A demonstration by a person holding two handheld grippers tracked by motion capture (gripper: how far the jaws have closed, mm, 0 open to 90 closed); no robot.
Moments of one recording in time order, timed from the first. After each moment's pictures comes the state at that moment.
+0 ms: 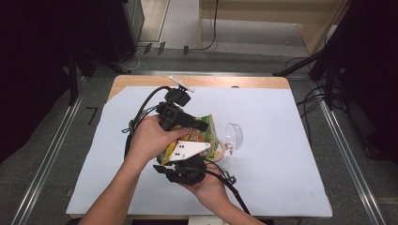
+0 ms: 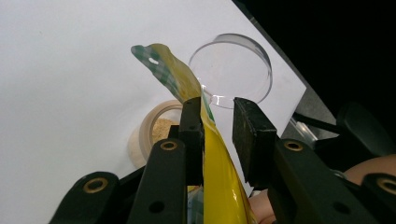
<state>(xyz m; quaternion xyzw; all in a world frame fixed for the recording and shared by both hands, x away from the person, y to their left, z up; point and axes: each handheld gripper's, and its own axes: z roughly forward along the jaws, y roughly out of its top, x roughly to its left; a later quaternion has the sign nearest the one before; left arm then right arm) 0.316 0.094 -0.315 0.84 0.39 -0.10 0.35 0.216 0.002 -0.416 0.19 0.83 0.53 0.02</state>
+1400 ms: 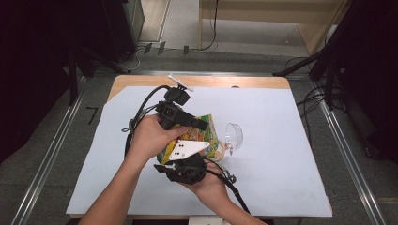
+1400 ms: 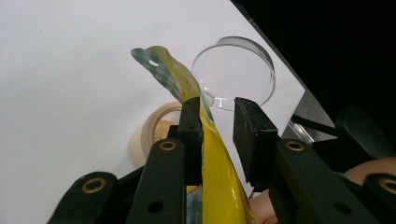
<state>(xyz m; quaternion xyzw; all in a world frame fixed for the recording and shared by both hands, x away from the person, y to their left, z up) 0.319 0.095 -0.317 0.84 0.40 -0.10 0.35 0.218 0.002 -0.416 0.19 0.83 0.52 0.03</state>
